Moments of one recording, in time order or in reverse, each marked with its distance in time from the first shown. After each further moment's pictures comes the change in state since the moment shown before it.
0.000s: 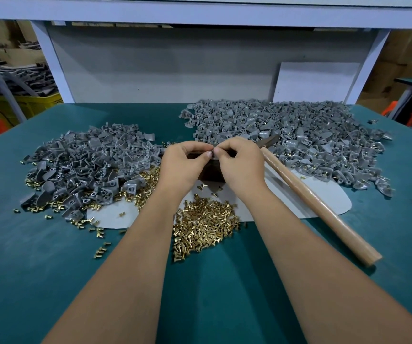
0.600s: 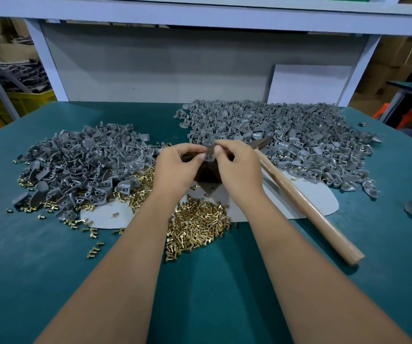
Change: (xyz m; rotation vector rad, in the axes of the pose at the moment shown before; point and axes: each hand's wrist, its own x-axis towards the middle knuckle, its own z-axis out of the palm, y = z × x) left_hand -0.003 0.003 0.003 0.096 0.047 0.036; right_hand -0.006 0.003 -0.010 -0.065 0.025 -0.048
